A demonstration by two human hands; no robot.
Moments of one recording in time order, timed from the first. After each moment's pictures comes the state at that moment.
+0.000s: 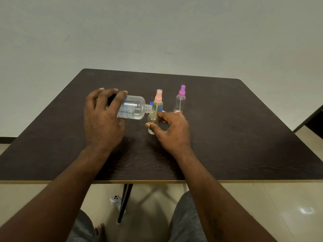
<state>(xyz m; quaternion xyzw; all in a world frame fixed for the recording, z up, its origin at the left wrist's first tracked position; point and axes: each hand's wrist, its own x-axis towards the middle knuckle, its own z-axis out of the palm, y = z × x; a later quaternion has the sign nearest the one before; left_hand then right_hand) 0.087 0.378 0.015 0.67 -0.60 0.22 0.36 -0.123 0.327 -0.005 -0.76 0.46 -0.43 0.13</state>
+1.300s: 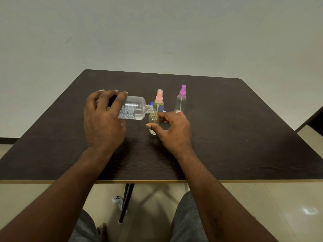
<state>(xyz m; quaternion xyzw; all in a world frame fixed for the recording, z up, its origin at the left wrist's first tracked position) 0.084 0.383 0.017 0.68 -0.59 0.24 0.35 -0.123 0.329 -0.003 -0.75 0.47 -0.44 0.13</state>
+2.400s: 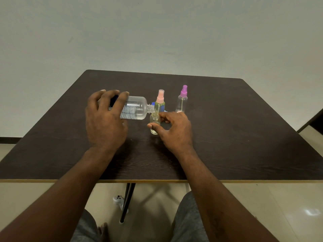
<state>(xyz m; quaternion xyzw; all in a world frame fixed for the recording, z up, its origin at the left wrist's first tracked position) 0.082 0.383 0.018 0.69 -0.59 0.25 0.35 -0.123 0.328 -0.004 -0.75 0.47 -0.45 0.13</state>
